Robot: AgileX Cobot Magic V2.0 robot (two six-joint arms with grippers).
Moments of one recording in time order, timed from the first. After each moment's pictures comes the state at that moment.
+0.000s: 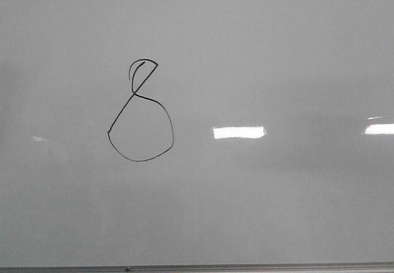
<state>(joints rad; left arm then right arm) -0.16 0.11 -0.37 0.10 0.50 -0.20 0.31 0.21 -0.30 0.66 0.44 -0.56</state>
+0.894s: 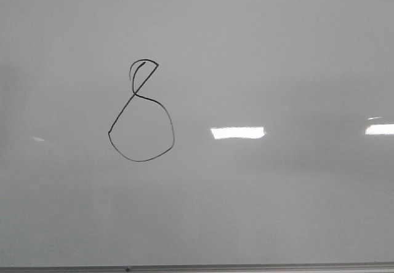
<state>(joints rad) -0.15 0.04 -0.30 0.07 0.43 -0.11 0.31 0.21 -0.30 0.66 0.44 -0.56</state>
